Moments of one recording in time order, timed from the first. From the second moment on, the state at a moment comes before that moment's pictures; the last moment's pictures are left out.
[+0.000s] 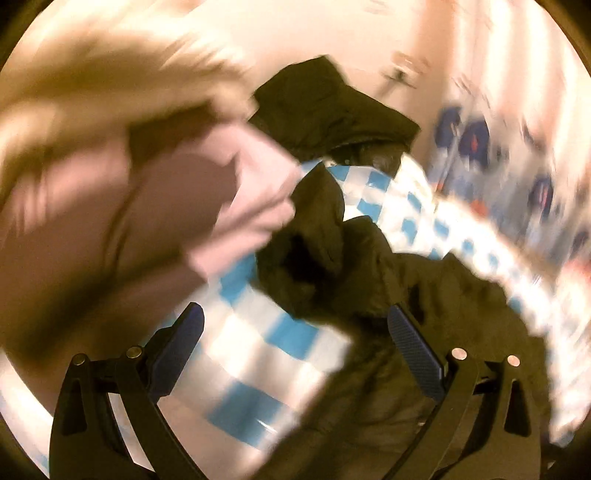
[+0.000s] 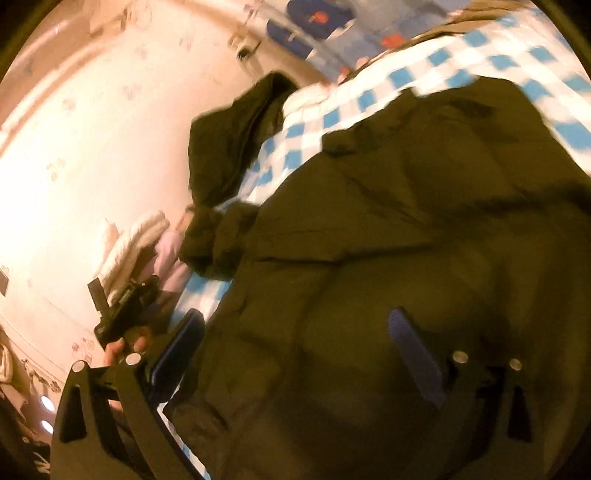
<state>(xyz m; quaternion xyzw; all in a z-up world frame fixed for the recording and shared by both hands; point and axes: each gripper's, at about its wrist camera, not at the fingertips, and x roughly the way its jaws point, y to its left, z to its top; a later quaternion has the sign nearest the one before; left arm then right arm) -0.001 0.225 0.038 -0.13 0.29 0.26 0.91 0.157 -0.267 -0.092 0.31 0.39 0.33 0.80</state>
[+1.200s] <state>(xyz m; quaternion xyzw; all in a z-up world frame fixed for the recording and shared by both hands) 0.181 0.195 -0.006 0.42 0.46 0.13 0.77 0.165 -0.288 -0.071 0.33 0.37 0.27 0.83</state>
